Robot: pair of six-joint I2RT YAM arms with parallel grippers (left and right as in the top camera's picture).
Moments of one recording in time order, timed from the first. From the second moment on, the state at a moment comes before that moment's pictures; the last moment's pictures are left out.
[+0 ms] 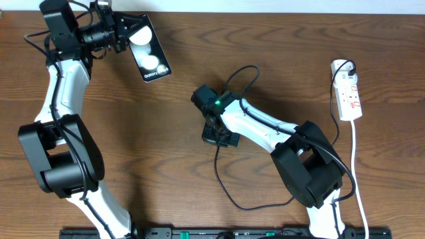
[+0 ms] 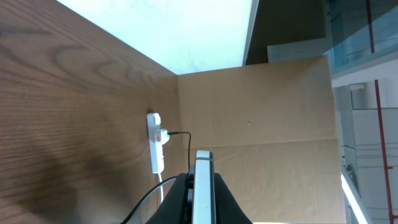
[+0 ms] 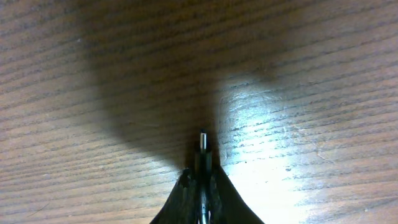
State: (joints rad) left arm 0.23 1.99 1.56 0.09 1.36 -1.05; right arm 0.75 2.10 1.47 -0.92 -0.07 1.02
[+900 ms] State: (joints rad) left arm 0.26 1.99 1.56 0.09 1.36 -1.03; right arm 0.58 2.09 1.52 -0.84 -0.46 0.53
